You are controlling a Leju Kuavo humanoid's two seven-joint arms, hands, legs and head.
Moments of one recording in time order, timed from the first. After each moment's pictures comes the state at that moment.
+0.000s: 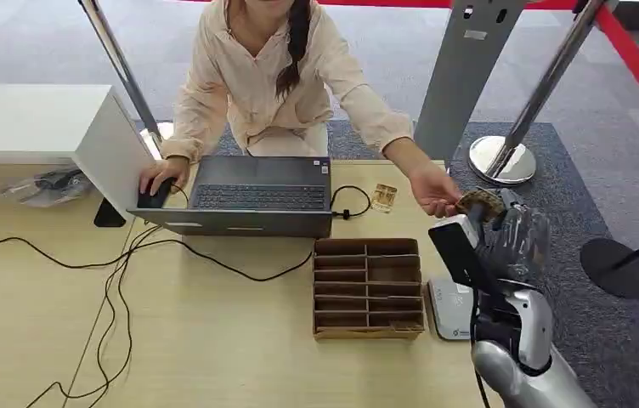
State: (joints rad) left arm -0.26 -0.13 -1.40 -0.10 0.60 0.12 0.42; right arm -0.17 -0.39 0.43 -1.69 0.94 -0.55 0.55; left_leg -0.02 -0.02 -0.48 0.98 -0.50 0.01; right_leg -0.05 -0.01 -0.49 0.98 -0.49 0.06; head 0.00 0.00
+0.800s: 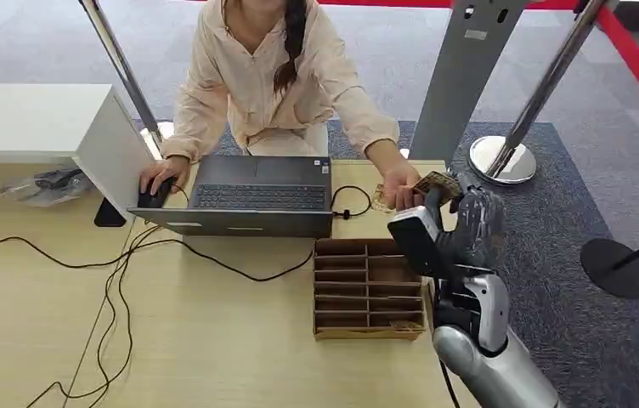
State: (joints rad) left arm -0.27 -0.13 -1.41 -0.10 0.57 0.10 0.43; right arm -0.28 -0.27 0.53 -1.61 0.94 -0.60 0.47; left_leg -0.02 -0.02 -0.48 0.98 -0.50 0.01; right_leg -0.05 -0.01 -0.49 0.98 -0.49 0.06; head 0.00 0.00
